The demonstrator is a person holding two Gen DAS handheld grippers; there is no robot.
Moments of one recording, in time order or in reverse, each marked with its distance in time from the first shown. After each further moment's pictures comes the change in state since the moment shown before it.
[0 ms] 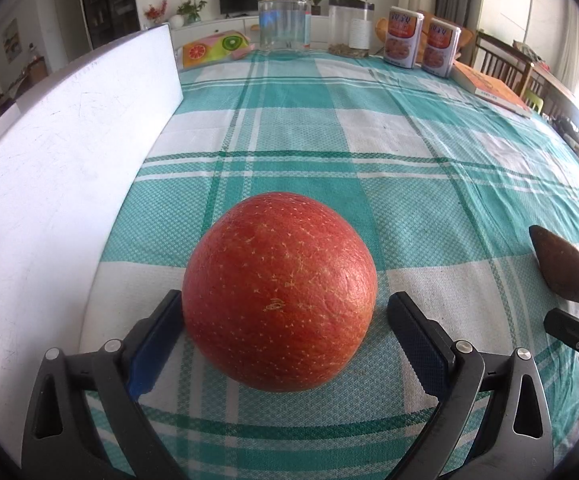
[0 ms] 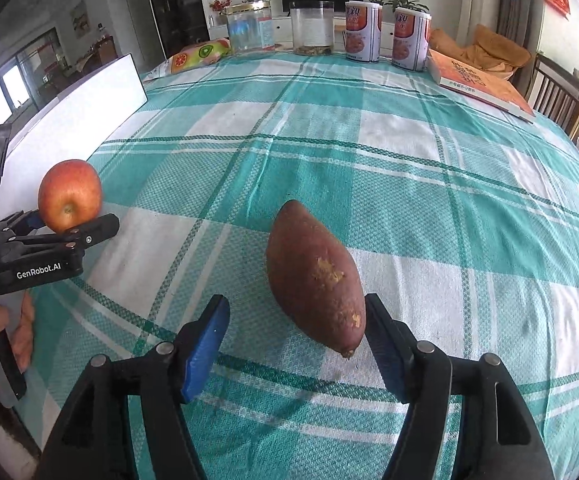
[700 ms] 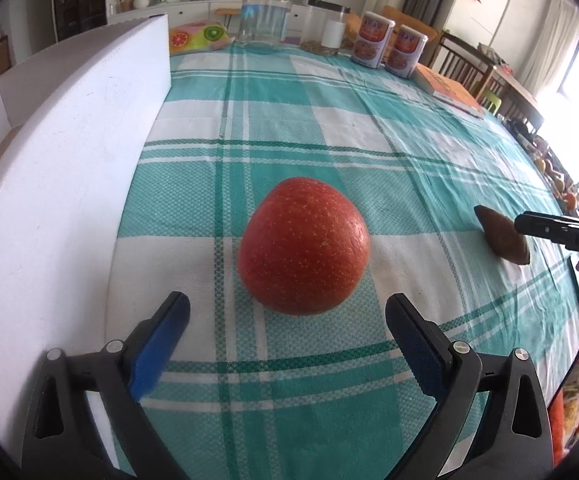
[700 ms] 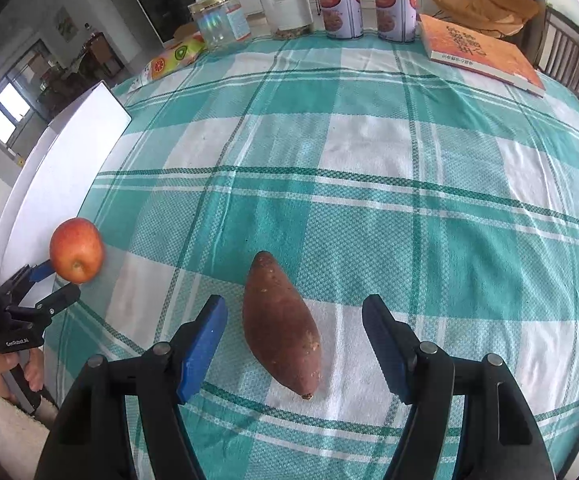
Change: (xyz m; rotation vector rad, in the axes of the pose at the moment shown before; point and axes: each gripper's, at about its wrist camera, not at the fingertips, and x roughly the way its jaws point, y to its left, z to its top) left arm -0.035 0.035 -0.006 -0.002 0.062 -0.210; right arm -0.014 -0.055 0.045 0.110 0.064 0.077
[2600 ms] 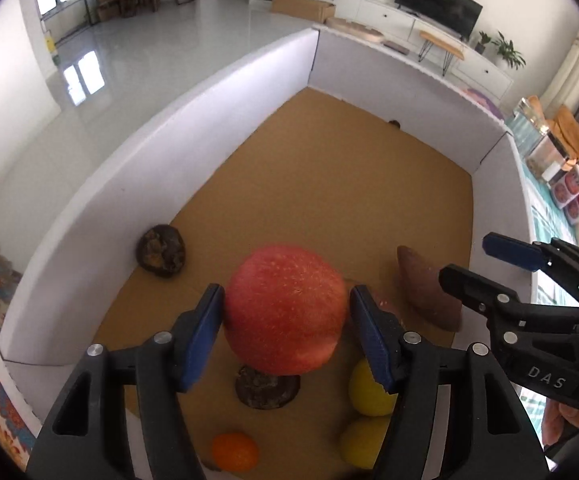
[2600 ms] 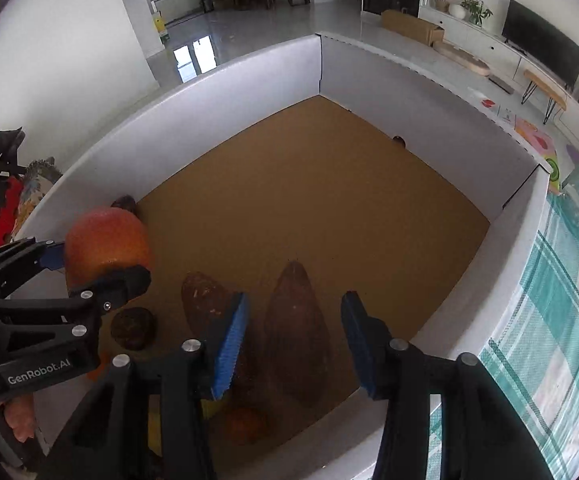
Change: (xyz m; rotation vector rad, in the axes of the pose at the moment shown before) left arm -0.121 0.221 0.001 -0.502 -0.022 0.417; right arm 0.077 0.445 0.064 -0.651 0.106 0.238
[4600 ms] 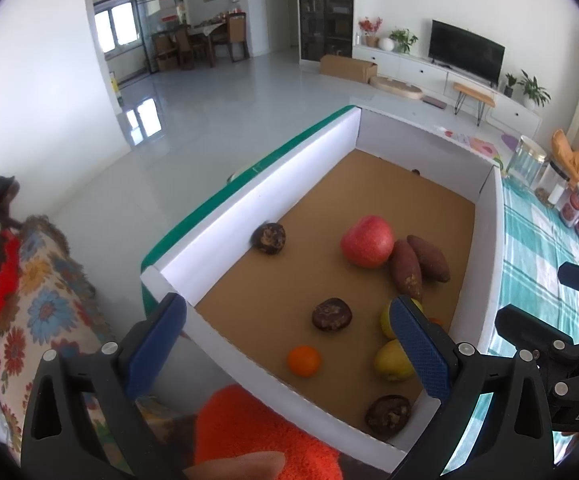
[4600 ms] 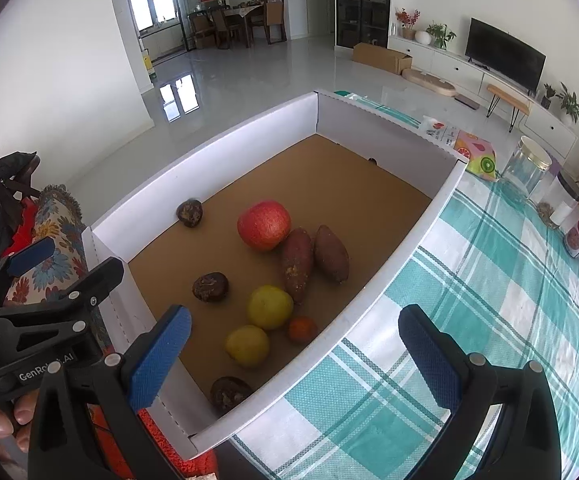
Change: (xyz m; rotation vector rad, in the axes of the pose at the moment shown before) left arm -0.127 0.019 -0.064 -0.049 -0.193 0.188; right arm -0.128 0.060 -0.067 0.040 -0.102 -0.080
